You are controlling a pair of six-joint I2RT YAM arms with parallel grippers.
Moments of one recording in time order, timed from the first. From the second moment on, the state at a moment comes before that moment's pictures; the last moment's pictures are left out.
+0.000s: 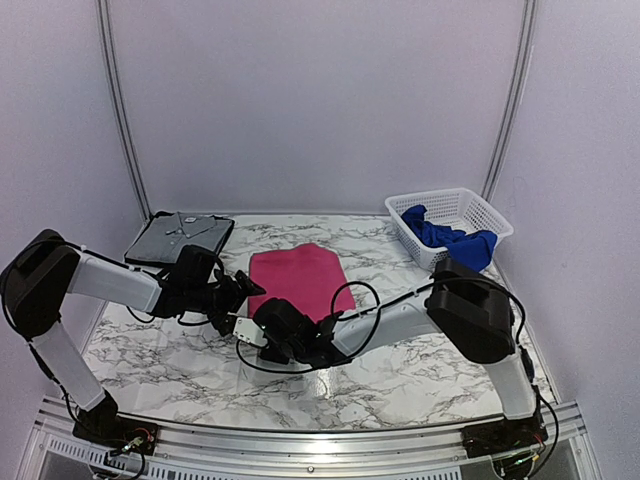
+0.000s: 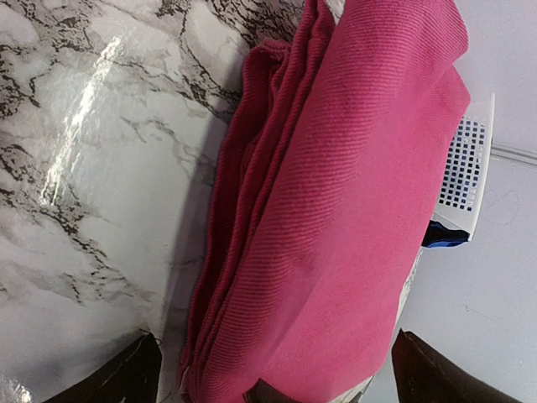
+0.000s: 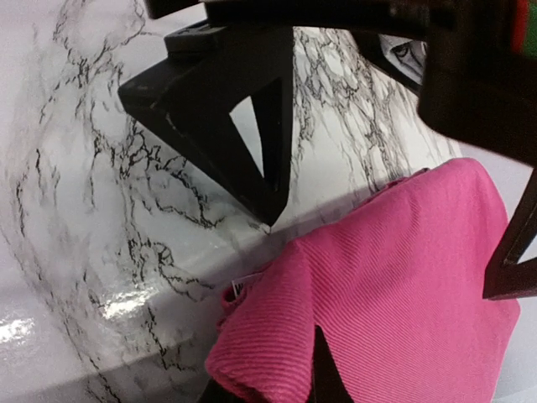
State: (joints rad) left arm -0.57 1.66 0.73 0.20 0.29 -1.27; right arm 1.19 2.25 1.42 0.11 0.38 -0.47
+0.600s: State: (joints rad) left arm -0.57 1.70 0.75 0.22 0.30 -1.29; right arm 1.12 2.16 1.40 0.00 0.23 -0.45
